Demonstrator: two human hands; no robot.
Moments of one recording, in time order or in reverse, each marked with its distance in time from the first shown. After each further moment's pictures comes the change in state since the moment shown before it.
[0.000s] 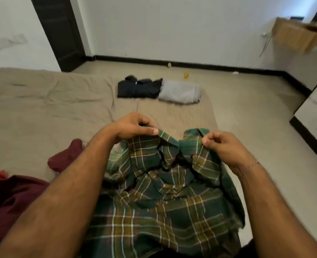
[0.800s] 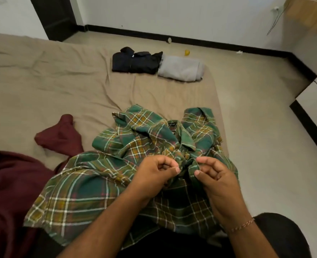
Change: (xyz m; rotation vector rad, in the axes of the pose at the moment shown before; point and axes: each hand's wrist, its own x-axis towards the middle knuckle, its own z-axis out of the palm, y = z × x) left_hand -0.089 -0.029 0.179 -0.562 0.170 -0.239; right_hand -0.111 0.070 0.071 0.553 0.102 0.168
